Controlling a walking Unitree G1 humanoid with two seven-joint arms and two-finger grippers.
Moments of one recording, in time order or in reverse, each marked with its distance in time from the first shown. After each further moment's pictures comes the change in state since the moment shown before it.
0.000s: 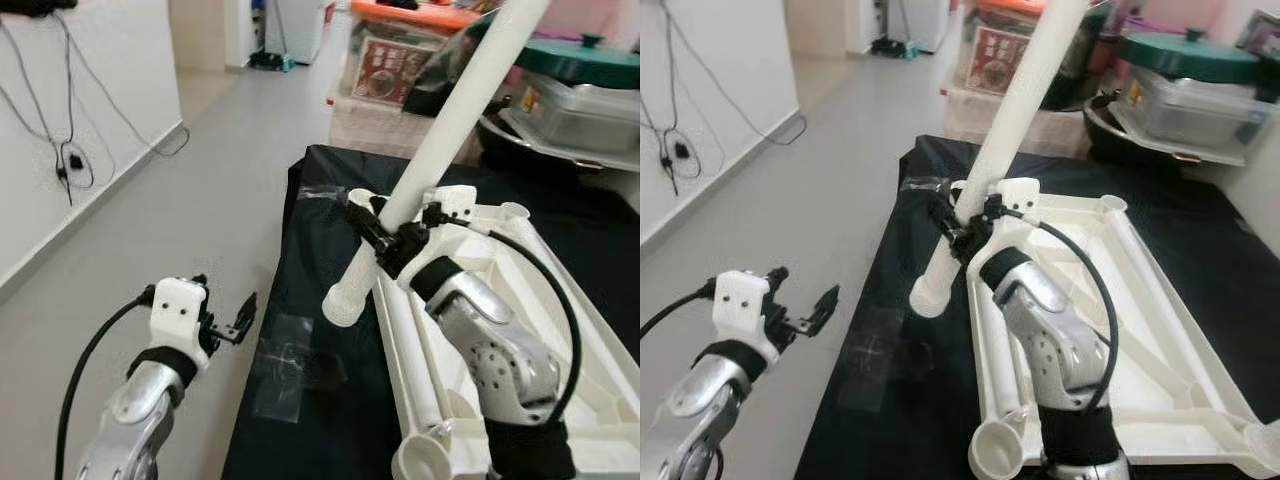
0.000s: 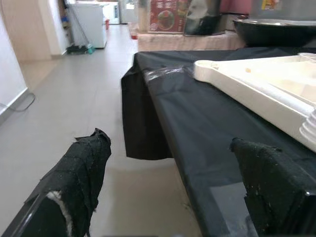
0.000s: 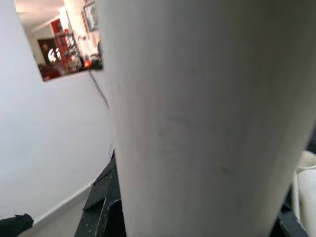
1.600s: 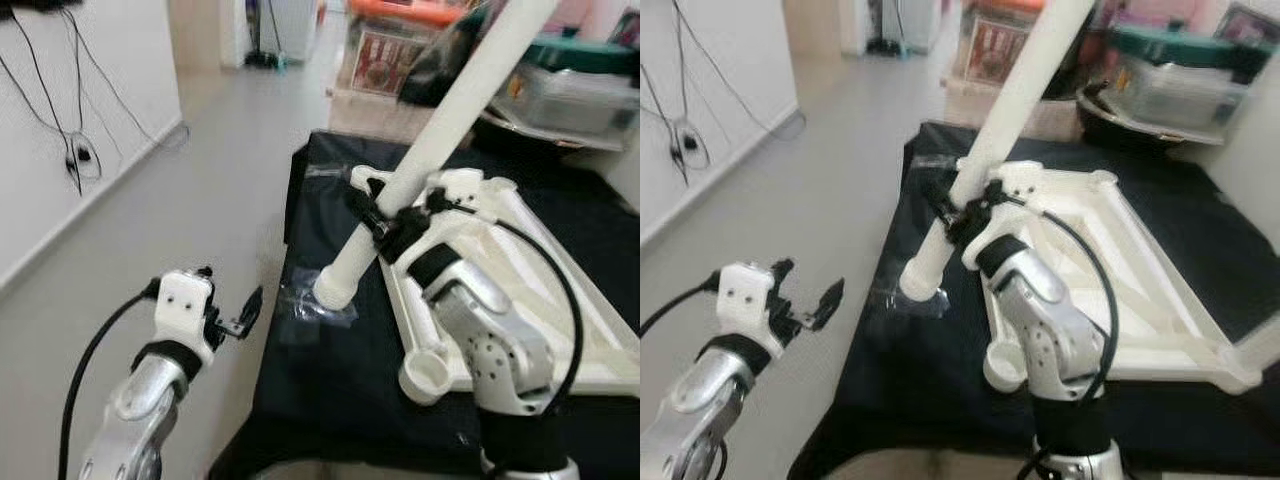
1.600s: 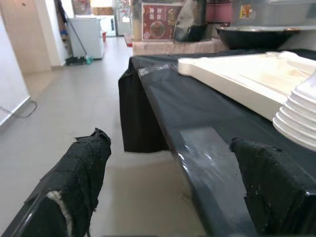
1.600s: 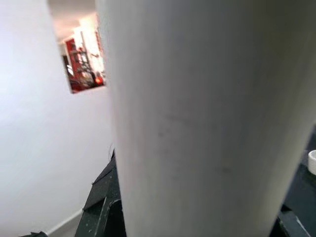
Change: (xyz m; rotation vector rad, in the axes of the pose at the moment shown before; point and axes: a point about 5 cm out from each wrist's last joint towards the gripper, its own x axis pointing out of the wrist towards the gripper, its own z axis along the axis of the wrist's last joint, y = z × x) left arm 0.004 -0.009 0.004 -0.014 -0.029 -0.041; right arm 0.003 0.004 0.009 0.011 -0.050 0.035
